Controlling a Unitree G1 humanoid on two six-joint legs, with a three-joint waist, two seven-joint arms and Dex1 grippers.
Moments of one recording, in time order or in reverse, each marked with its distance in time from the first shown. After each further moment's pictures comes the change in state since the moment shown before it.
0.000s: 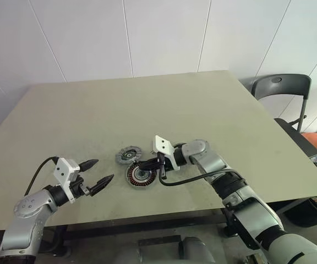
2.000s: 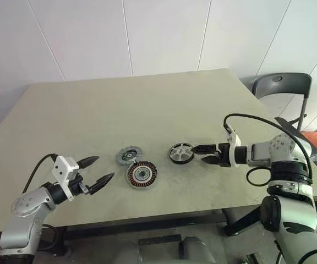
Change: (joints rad) left arm -0.007 0.011 0.006 -0.029 -0.006 -0.026 -0.018; right arm -0.031 -0.206 -0.797 -0.036 0.509 1.411 -0.632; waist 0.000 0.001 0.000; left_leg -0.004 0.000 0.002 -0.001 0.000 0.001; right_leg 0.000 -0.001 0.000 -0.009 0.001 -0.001
